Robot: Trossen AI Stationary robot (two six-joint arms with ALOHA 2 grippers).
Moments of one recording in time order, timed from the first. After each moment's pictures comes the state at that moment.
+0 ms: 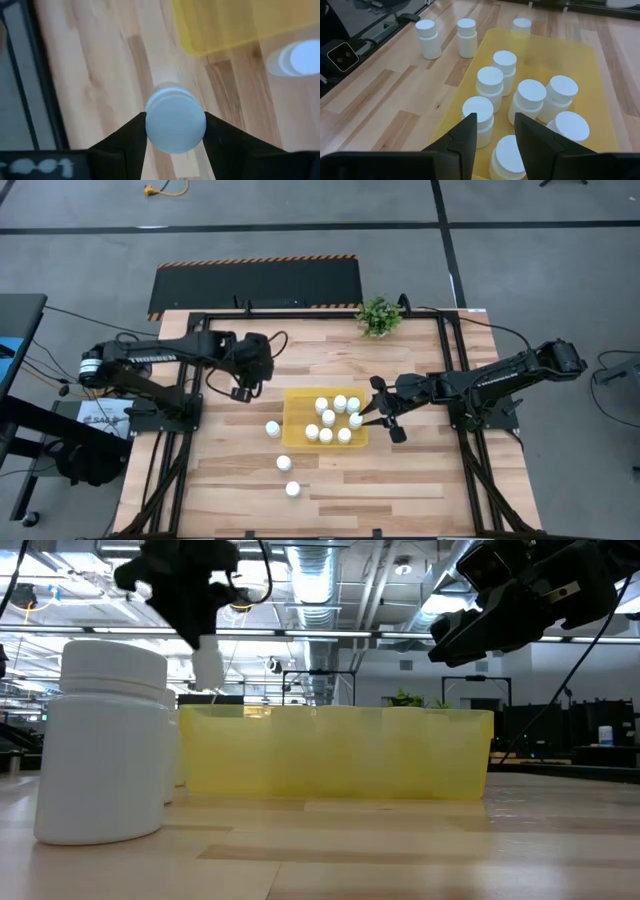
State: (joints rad) left arm 0.16 1.28 1.16 -1.03 -0.14 0.46; right arm 0.11 1.18 0.50 0.17 -0.18 -0.17
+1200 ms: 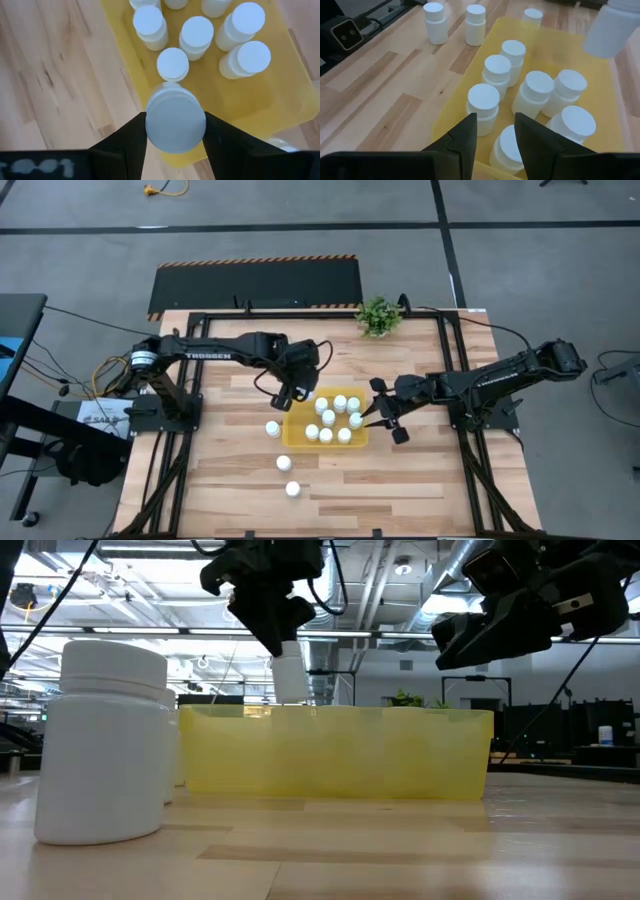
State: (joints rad) left arm 0.11 1.71 1.49 -0.93 0.10 0.50; right arm 0.11 1.18 0.50 0.12 -0.20 -0.24
